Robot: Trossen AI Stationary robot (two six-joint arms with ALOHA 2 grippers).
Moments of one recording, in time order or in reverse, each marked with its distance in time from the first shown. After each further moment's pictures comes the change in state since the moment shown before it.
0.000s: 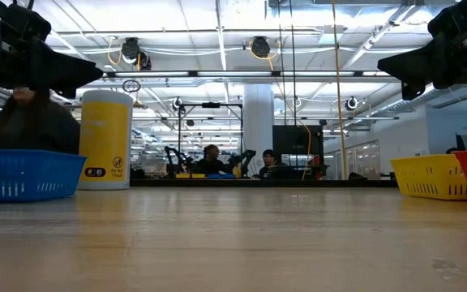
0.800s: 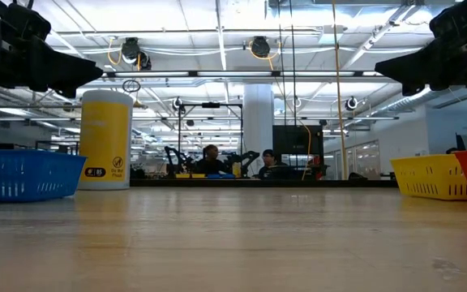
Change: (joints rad) left arm 0.000 0.000 0.002 0.001 0.000 0.000; right arm -0.001 -0.010 0.000 -0.028 0.052 -0.122
